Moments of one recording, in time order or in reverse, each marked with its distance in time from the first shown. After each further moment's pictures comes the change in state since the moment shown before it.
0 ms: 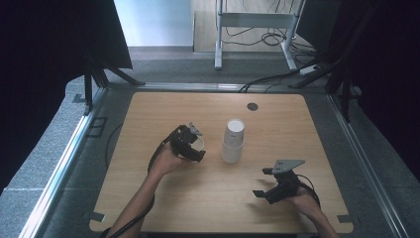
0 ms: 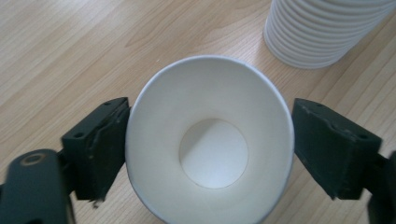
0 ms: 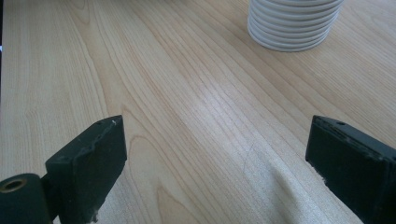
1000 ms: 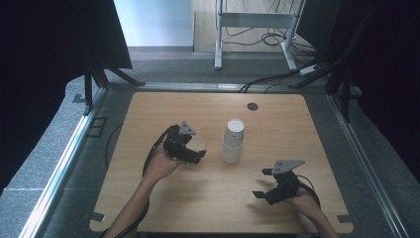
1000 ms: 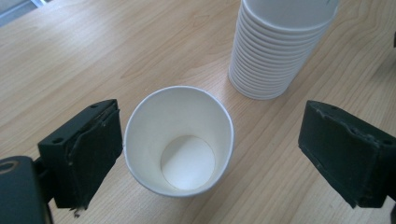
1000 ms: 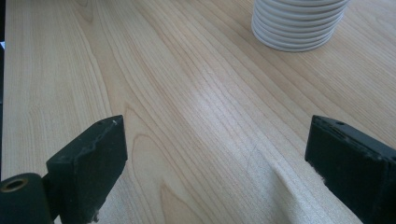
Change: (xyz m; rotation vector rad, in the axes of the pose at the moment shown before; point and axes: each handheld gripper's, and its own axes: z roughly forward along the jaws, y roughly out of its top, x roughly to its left) left arm -0.007 -0.009 -0.044 -0.171 -0.055 -0.044; right arm 0.002 0.000 0.000 0.007 0.003 -0.015
